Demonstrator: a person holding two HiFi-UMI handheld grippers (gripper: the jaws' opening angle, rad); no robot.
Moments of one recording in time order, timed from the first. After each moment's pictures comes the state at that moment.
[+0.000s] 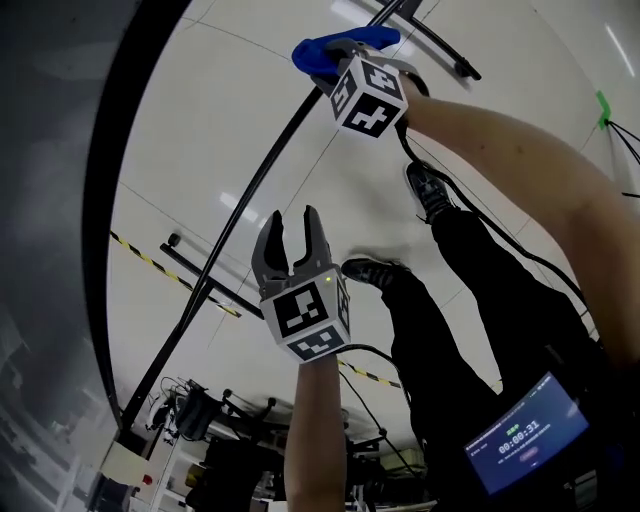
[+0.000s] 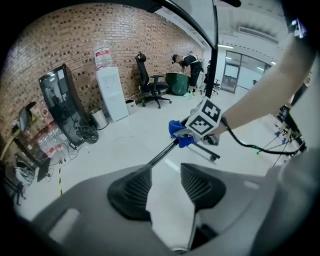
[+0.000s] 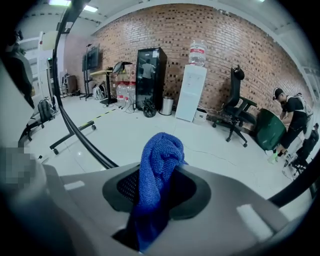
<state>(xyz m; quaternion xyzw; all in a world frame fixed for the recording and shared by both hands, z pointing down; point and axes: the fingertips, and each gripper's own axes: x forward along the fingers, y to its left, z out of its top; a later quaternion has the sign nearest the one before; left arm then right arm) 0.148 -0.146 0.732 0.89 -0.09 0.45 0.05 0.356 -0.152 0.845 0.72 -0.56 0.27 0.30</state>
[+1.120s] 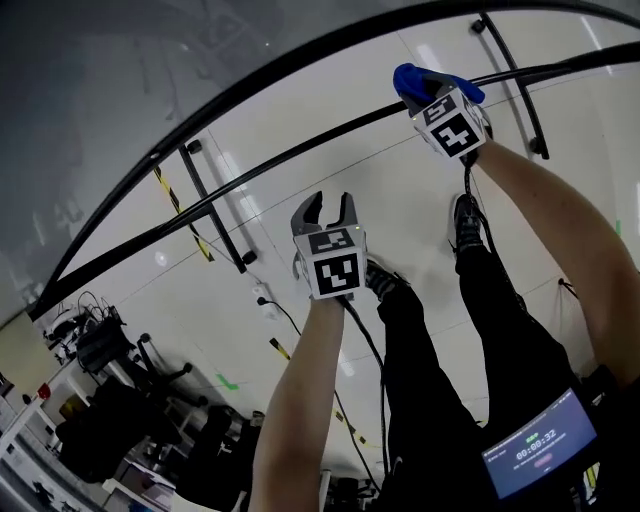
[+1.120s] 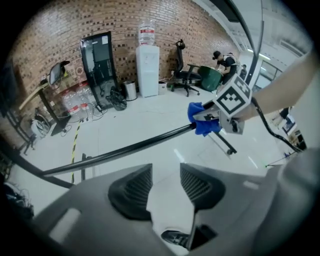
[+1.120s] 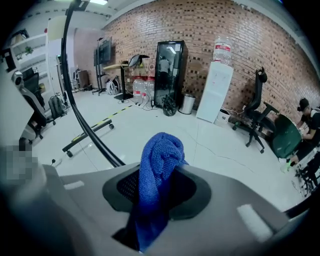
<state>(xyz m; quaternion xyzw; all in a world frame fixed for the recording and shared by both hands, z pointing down) -0.007 -0.227 0.806 0.83 -0.21 0.49 0.15 0.232 -0.226 0.860 0.67 -0.60 0.30 0.32</state>
